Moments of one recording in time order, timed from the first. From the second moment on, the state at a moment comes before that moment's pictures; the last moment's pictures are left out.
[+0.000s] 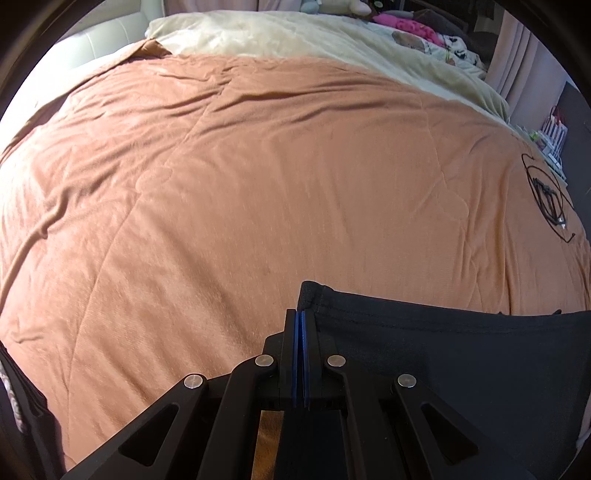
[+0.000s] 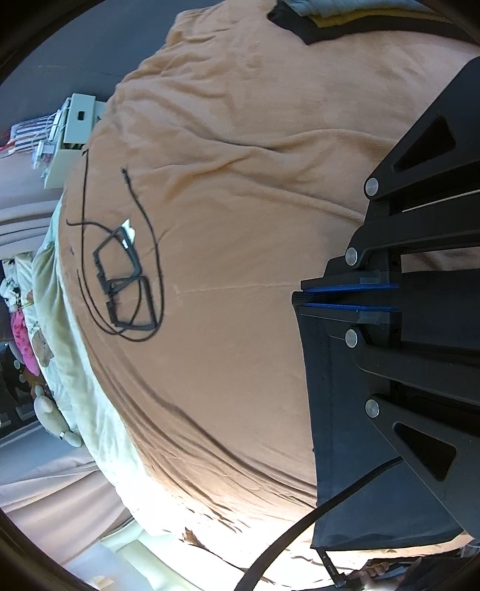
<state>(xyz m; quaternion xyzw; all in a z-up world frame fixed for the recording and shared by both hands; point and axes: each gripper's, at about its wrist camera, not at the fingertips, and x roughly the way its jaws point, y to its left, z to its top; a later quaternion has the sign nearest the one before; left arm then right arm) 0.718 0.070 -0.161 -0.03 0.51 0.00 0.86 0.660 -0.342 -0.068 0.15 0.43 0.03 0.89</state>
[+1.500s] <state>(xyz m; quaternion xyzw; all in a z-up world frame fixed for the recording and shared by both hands) 0.663 0.017 -0.199 -0.01 0.57 -0.06 0.82 0.644 -0.254 -0.106 0.04 0.53 0.10 0.84</state>
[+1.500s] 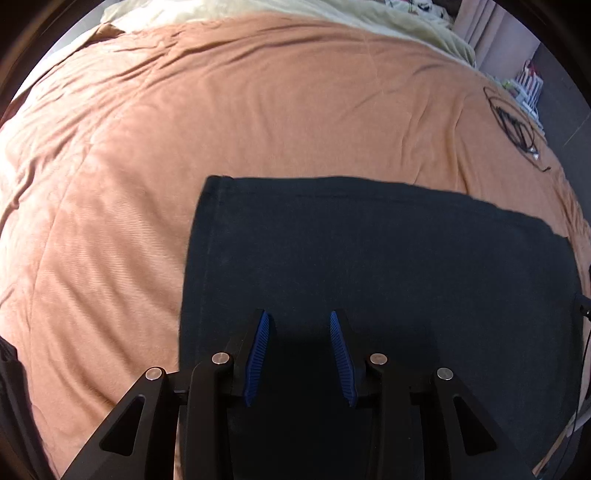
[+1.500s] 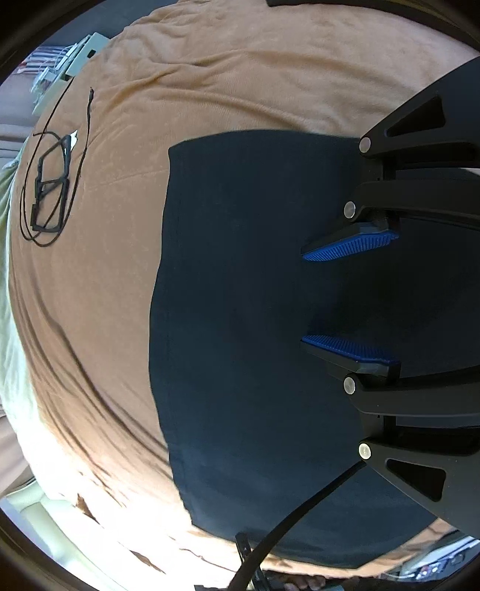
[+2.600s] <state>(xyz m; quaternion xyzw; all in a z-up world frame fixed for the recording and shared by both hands) 0.685 0.001 -0.177 -0.04 0.55 -0.04 0.83 0.676 -0.234 -0.105 0.06 0.53 0.07 0.84</state>
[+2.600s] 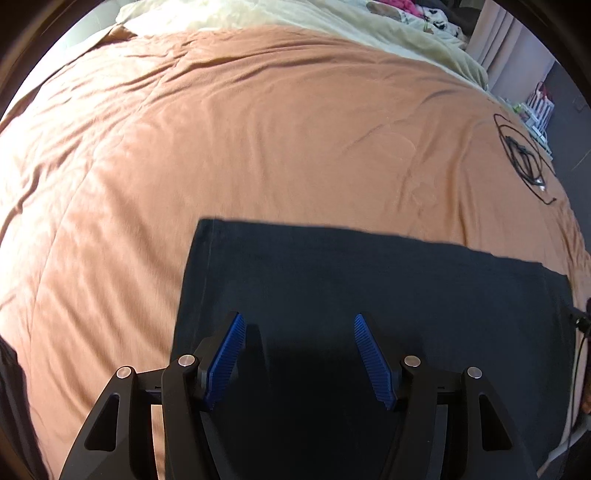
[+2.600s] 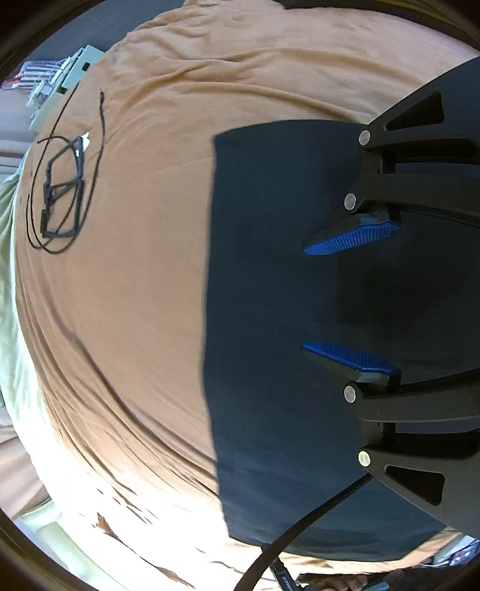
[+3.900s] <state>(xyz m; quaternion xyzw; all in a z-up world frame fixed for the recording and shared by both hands) 0.476 -0.018 -0.200 0.00 0.57 -0.07 0.82 0.478 -0.190 -0.119 0.02 0.57 0.08 0.82</state>
